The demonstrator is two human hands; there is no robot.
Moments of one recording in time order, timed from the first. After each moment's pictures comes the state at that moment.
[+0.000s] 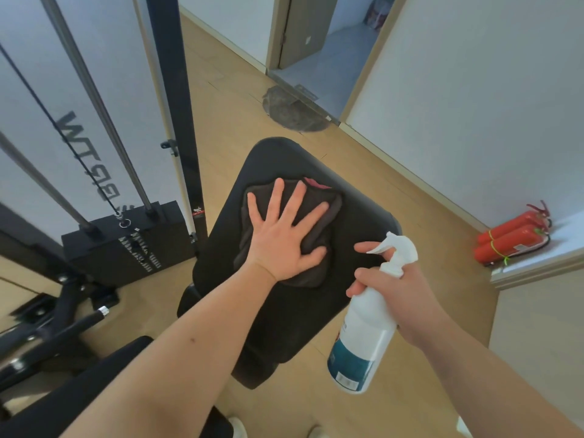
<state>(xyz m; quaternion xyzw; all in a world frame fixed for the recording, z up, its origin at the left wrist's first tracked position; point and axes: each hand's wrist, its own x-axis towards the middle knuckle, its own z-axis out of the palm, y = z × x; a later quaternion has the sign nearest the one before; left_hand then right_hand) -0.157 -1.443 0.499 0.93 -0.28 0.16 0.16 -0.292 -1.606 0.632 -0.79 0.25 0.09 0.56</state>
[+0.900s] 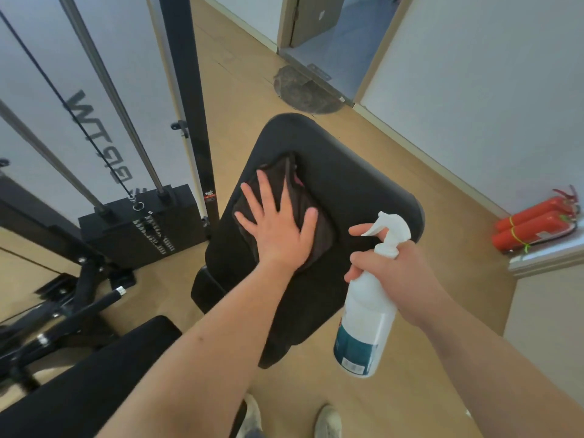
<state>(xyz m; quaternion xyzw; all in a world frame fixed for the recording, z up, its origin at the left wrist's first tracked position) -0.174 -1.449 0.483 0.95 -0.02 0.02 0.32 -0.278 -1.593 0.614 -0.84 0.21 0.14 0.49</state>
